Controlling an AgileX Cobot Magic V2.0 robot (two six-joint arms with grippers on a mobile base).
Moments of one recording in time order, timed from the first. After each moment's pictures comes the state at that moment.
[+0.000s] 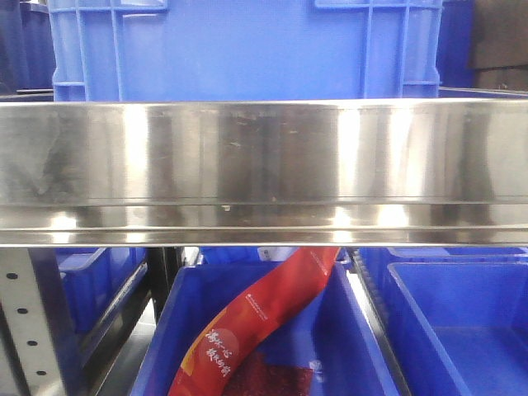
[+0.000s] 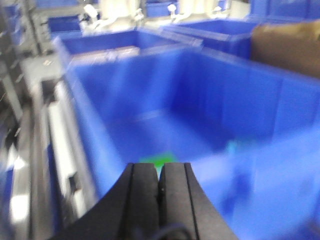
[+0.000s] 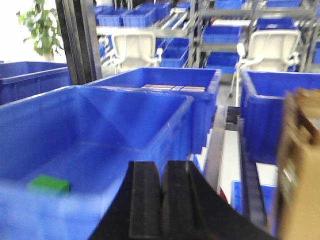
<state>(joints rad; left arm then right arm) -0.35 0.91 -0.91 -0.21 0.28 0.24 0.28 0.77 -0.78 0.15 0.13 -0.09</state>
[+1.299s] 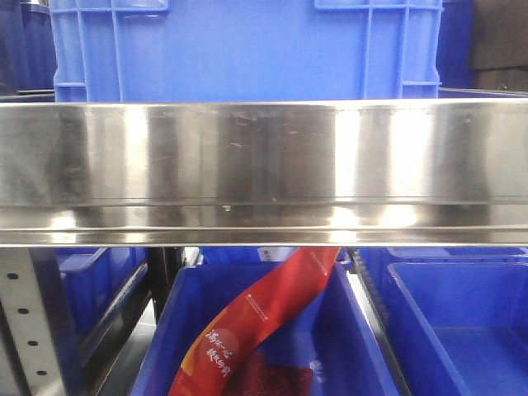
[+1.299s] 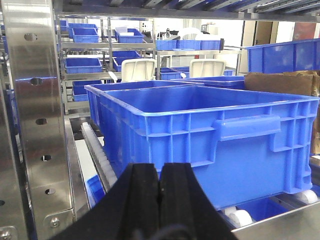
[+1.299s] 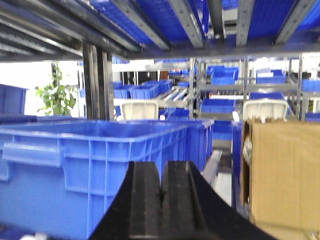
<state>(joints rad) -0.29 0.23 -0.52 -0.23 0.31 0.24 0.28 0.00 -0.40 0.15 0.27 -0.09</state>
